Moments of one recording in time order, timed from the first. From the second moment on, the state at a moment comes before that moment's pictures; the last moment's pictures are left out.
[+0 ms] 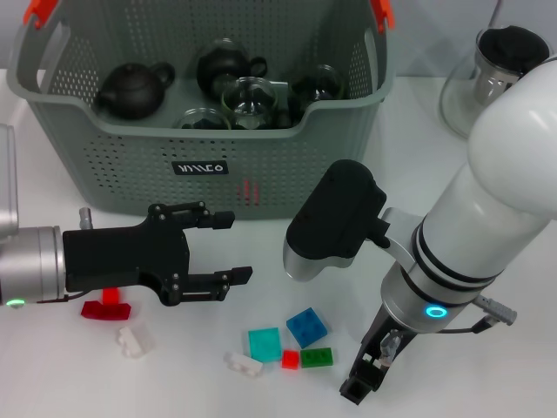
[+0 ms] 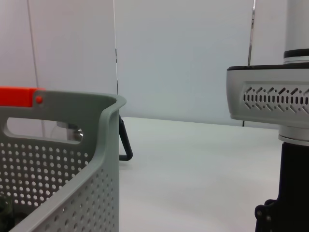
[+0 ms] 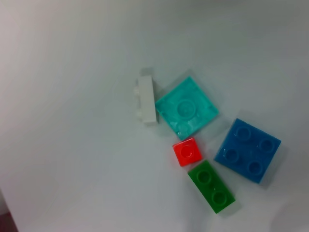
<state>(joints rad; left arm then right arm) -0.46 -2.16 0.58 0.76 2.12 1.68 -1.06 0.76 2.11 -2.00 -1.22 -2.47 -1.47 2.87</state>
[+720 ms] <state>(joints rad) -0.46 -2.16 0.58 0.75 2.12 1.68 -1.06 0.76 2.11 -2.03 -1.22 -2.48 -1.46 2.87</state>
